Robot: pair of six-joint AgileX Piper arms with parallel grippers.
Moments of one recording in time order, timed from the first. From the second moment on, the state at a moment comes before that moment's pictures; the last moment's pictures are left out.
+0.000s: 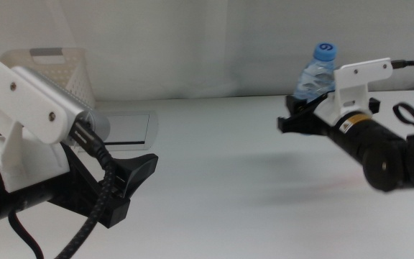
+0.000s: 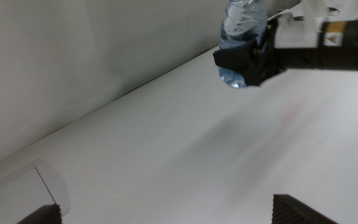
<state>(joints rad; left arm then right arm) -0.53 0.89 -0.73 -0.14 0.41 0.22 0.50 1.79 -0.83 0.30 -0.58 -0.23</state>
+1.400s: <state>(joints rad) -0.53 0.89 -0.73 -0.14 0.41 0.22 0.88 1.91 -0.68 0.42 -0.65 -0.16</state>
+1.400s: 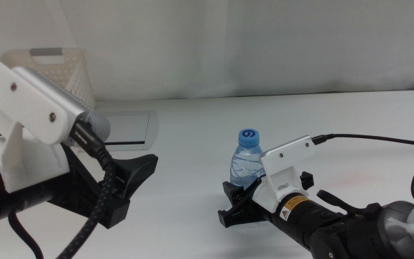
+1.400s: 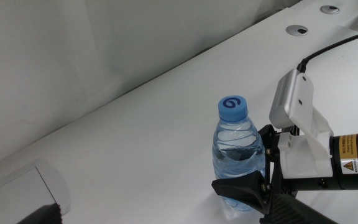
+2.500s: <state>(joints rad) -0.53 0.89 -0.73 -0.14 0.41 0.22 0.88 1.58 -0.68 0.46 -0.28 -0.30</state>
